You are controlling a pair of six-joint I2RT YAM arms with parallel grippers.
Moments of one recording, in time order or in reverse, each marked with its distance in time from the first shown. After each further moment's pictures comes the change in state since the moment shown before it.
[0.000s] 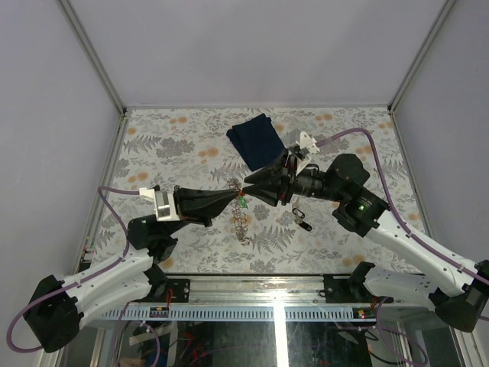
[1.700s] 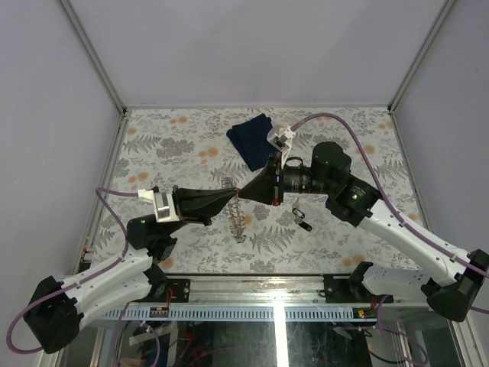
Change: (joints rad) left arm 0.005 -0.007 0.003 -0.007 0.000 0.034; right arm 0.000 0.108 0.138 -0.298 -0.055 0.167
